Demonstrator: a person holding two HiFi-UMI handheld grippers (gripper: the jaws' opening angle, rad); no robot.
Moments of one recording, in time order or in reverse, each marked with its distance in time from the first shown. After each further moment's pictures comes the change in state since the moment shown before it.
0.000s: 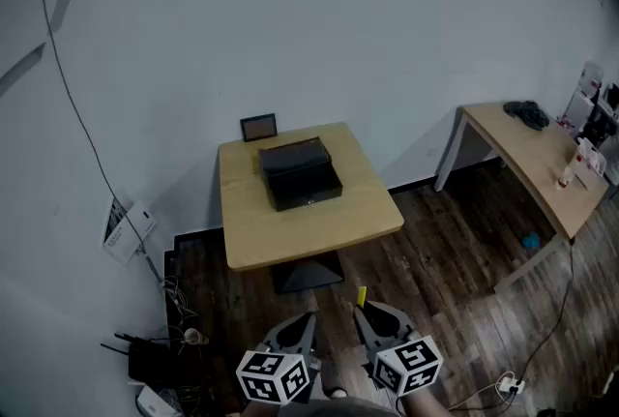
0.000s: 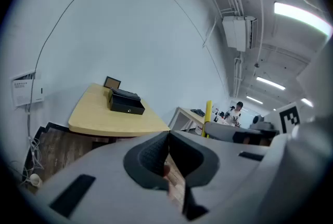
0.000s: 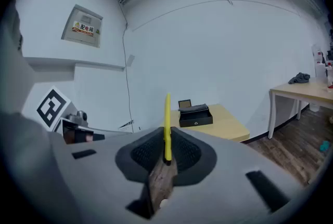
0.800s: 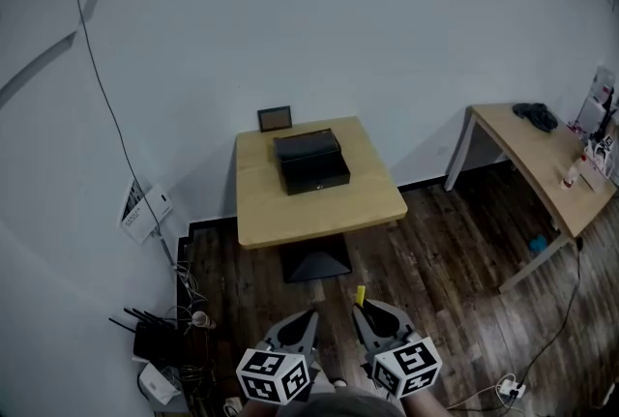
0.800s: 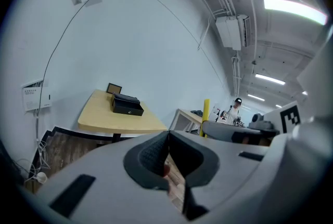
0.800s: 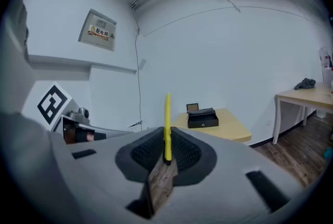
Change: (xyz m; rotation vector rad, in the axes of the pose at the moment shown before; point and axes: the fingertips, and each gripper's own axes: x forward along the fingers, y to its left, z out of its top) left arm -0.055 -0.037 -0.017 0.052 -0.042 0.019; right arm -0.054 0.041 -0.008 -0.050 -0.035 0.060
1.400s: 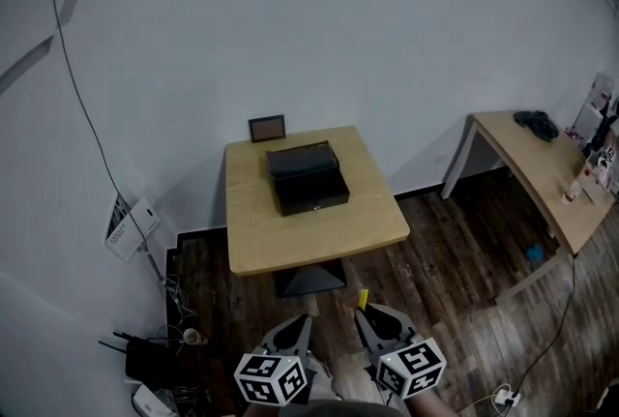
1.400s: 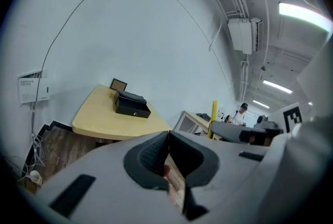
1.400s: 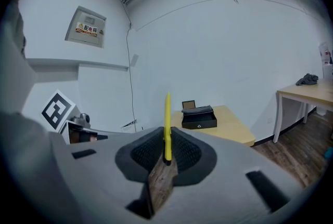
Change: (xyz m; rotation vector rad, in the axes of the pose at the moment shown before) left arm 0.073 0.064 0.026 -0.077 0.002 0.025; right arm 0.077 -0.055 0.017 0.027 0.022 -0.014
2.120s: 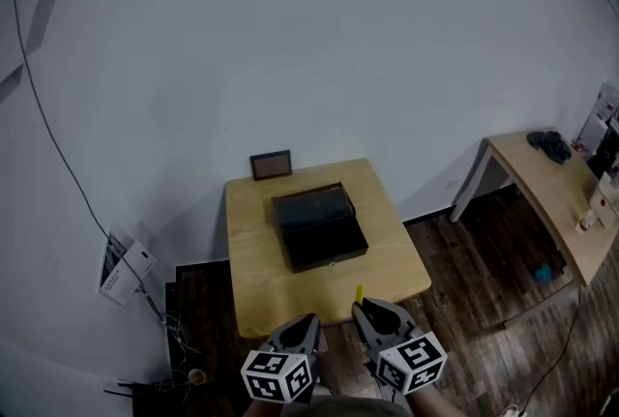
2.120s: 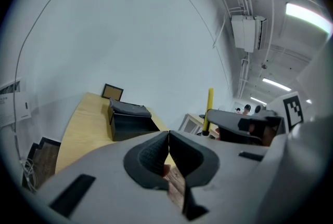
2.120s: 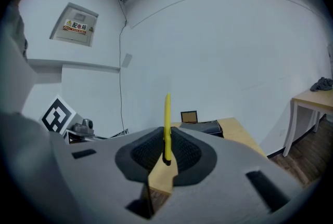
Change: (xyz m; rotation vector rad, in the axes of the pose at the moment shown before) left arm 0.134 0.088 0.108 0.040 0.030 -0.044; right arm 0.174 -0.055 0.087 -0.017 -0.026 0.023
